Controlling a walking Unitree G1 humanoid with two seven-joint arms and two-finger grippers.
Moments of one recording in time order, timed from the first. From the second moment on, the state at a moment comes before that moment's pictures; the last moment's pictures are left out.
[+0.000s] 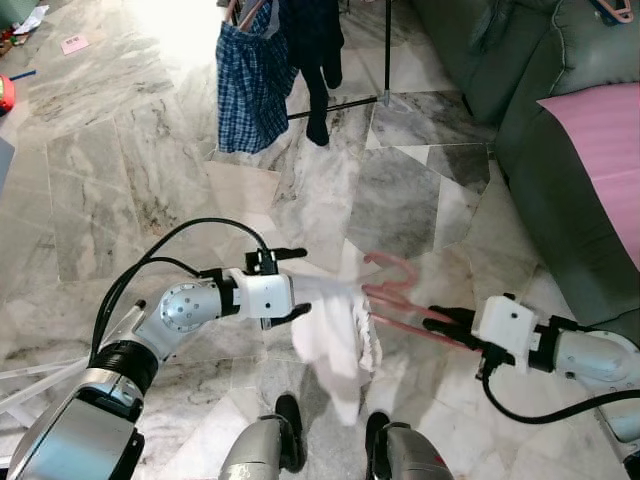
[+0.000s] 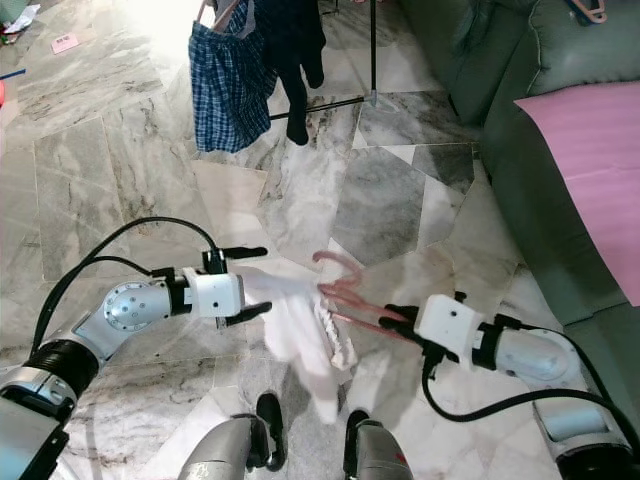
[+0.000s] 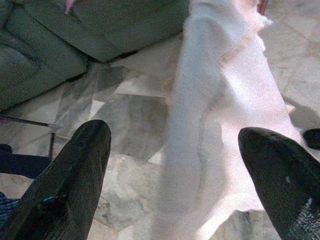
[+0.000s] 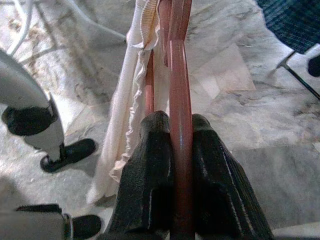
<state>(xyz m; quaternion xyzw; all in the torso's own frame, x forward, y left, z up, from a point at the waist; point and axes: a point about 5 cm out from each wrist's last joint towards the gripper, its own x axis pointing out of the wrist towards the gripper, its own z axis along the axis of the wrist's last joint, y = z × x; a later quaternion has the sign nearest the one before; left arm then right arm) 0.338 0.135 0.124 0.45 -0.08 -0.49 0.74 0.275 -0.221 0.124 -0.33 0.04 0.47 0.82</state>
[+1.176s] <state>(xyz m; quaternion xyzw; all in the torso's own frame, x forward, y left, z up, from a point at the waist) 0.341 0.132 0.109 0.45 -0.01 -0.52 0.72 0.276 -0.210 0.136 -0.40 0.00 0.47 0.78</state>
